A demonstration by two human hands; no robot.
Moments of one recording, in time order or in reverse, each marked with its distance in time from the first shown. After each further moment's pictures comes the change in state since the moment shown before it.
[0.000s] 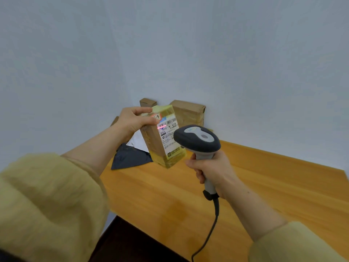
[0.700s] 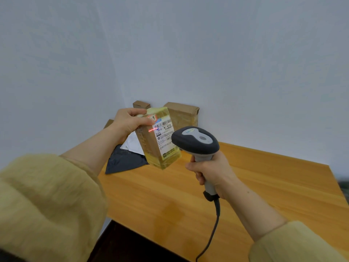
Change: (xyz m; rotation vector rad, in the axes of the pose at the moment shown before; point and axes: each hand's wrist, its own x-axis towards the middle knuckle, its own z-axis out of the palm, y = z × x) left_hand 0.004 0.001 -0.008 -0.017 -0.015 -0.013; right_hand -0.011 -0.004 0.005 -0.090 0.031 -0.014
